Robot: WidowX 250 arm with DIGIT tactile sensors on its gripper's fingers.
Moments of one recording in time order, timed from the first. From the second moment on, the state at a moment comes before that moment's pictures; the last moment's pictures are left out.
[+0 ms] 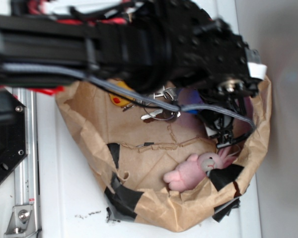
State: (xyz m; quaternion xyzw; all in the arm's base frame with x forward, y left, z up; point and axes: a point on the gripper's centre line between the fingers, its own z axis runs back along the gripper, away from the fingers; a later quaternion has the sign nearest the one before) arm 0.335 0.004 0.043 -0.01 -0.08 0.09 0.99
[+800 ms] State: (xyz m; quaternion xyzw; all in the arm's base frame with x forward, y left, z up) arm 0.305 -0.007 0.106 -0.01 -0.10 0.04 0.99
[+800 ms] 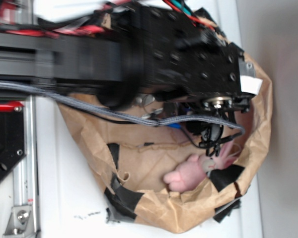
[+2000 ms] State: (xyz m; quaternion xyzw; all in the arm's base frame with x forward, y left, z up) arm 0.295 -0.013 0.061 -0.04 -0.08 -0.10 0.99
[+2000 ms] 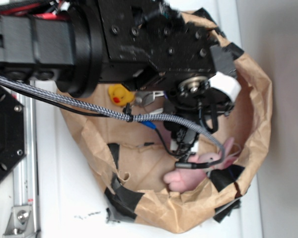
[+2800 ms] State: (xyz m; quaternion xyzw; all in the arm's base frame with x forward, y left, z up) arm 0.313 -0.006 0.022 0.01 -0.05 -0.11 0.99
